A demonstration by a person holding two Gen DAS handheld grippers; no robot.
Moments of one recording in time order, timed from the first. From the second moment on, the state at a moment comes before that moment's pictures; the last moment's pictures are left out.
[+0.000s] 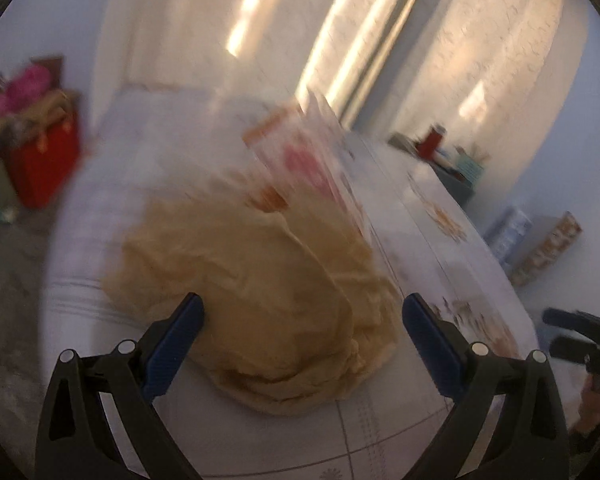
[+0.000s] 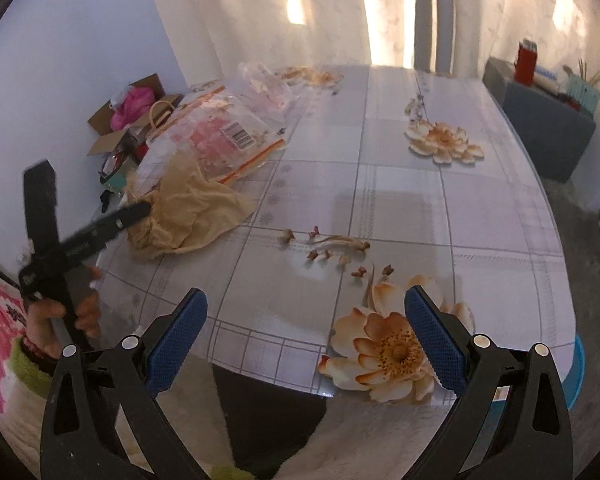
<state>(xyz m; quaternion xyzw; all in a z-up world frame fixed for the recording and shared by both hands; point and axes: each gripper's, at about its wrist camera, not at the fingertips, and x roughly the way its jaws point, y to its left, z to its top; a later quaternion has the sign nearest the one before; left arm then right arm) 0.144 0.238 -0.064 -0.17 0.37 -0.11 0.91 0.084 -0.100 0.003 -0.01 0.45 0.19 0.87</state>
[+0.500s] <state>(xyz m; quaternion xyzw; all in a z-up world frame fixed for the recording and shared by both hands) 0.140 0.178 -0.088 0.02 0.40 -0.02 0.92 0.103 -0.076 -0.022 -0.01 0.50 0.20 0.85</state>
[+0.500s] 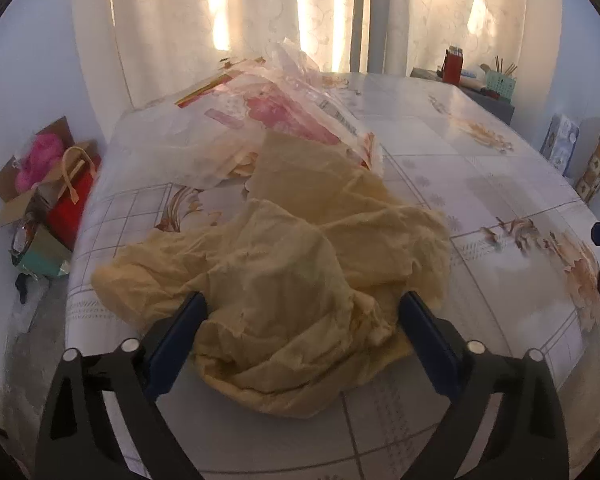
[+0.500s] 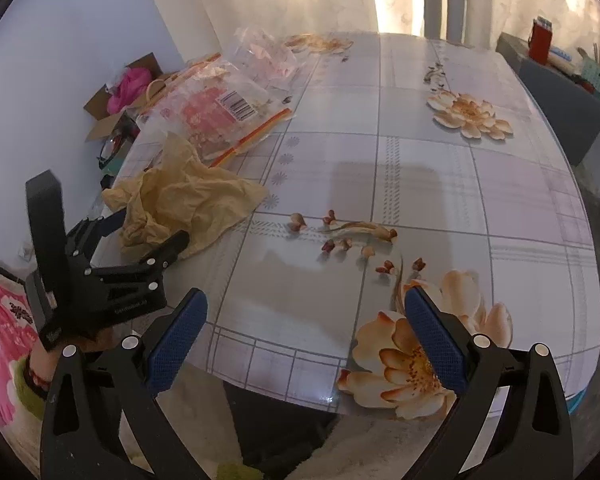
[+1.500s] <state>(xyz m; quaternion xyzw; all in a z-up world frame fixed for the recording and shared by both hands) 0.105 0.267 -0.099 -0.38 0.42 -0.12 0.81 0.091 -0.099 -0.019 0.02 0.50 0.20 0.84</state>
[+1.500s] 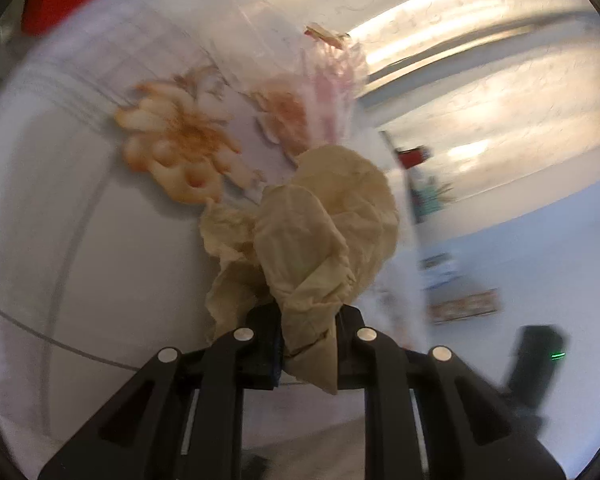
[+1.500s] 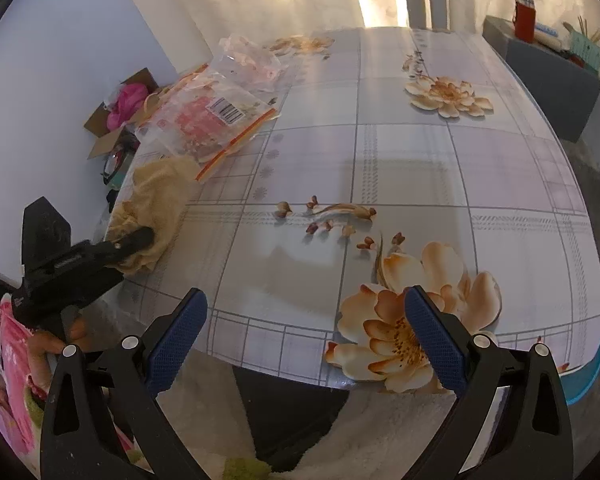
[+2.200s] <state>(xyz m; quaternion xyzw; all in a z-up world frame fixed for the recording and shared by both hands) 0.110 0.238 -0.084 -0.25 0.40 -0.06 0.88 0.090 -0.059 0.005 0.00 0.44 0.27 0.86</state>
